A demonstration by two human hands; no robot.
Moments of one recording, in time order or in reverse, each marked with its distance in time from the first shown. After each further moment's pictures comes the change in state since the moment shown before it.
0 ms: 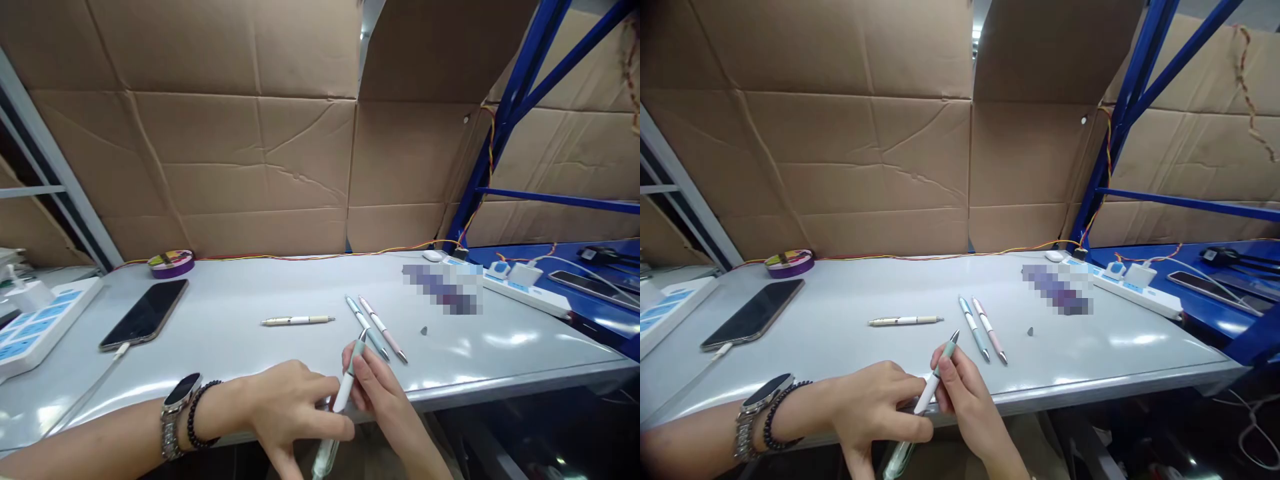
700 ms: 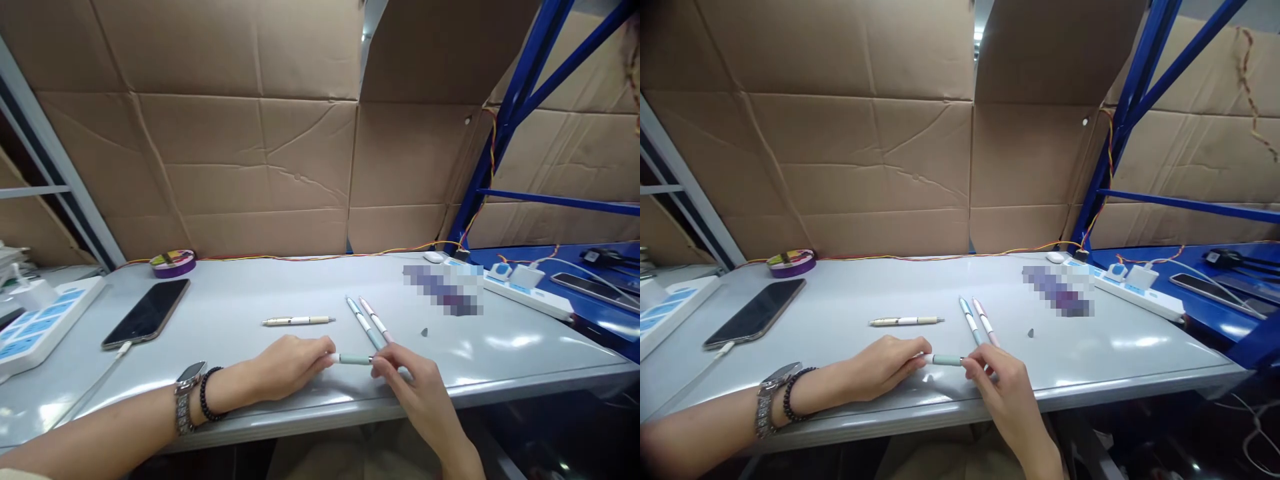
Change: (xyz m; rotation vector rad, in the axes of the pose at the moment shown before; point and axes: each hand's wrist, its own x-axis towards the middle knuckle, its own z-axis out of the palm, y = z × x) left_hand 0.001 -0.015 -0.009 -0.170 0.003 -0.597; right_hand -0.008 -0.007 -0.047 -0.780 0.224 -0.298
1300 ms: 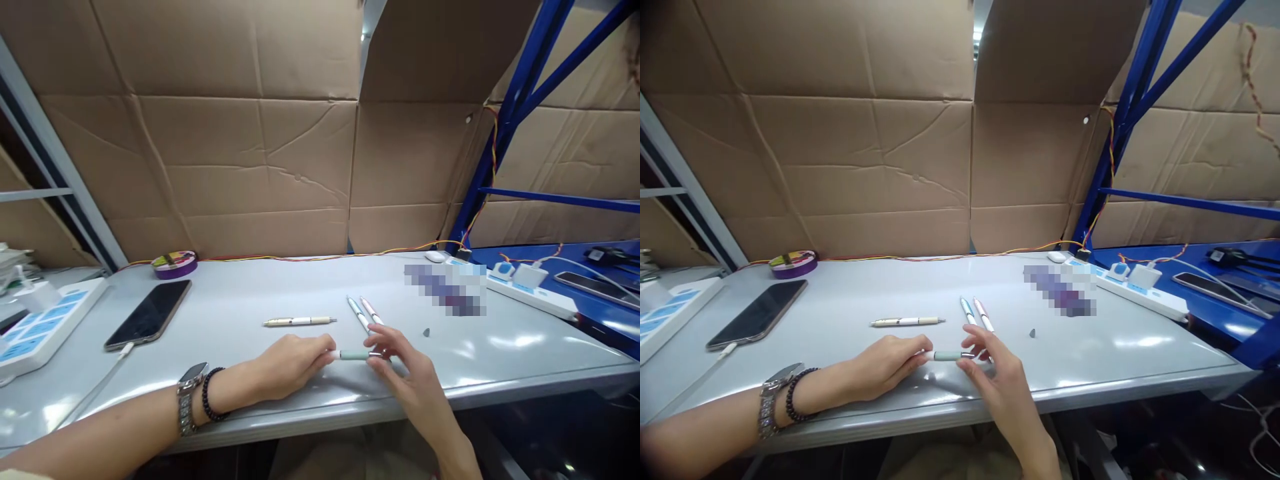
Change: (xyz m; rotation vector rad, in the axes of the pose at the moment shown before) left_hand 0.001 -0.002 0.002 0.012 0.022 -0.010; right_hand 0.006 -0.002 0.004 -0.074 0.069 -0.086
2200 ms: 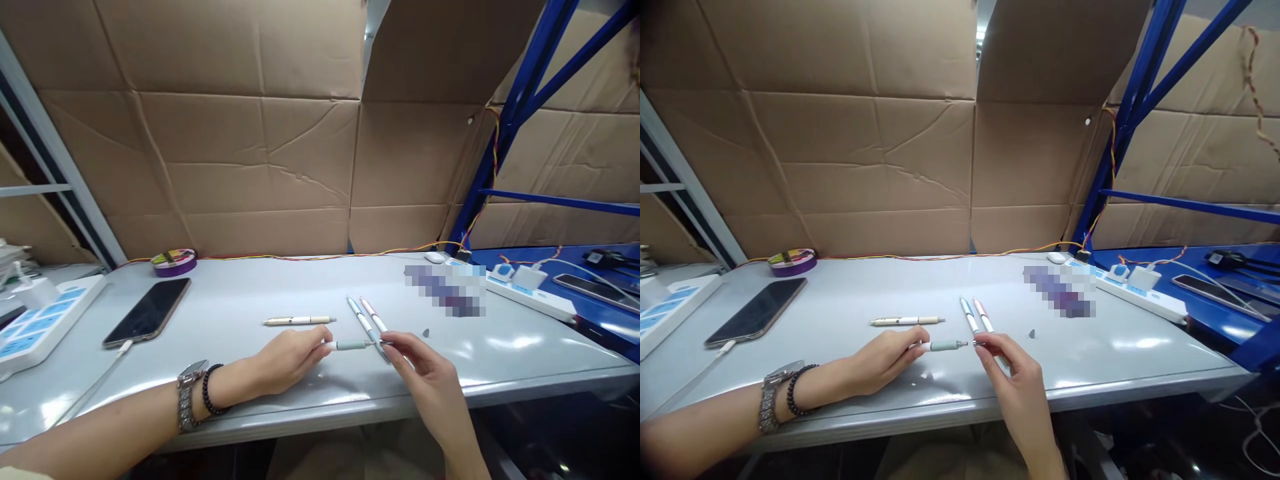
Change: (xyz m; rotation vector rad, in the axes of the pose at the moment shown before) left_hand 0.000 -0.005 0.000 -0.094 0.071 -0.012; right_hand -0.003 -0.003 -0.007 0.201 0.180 0.190
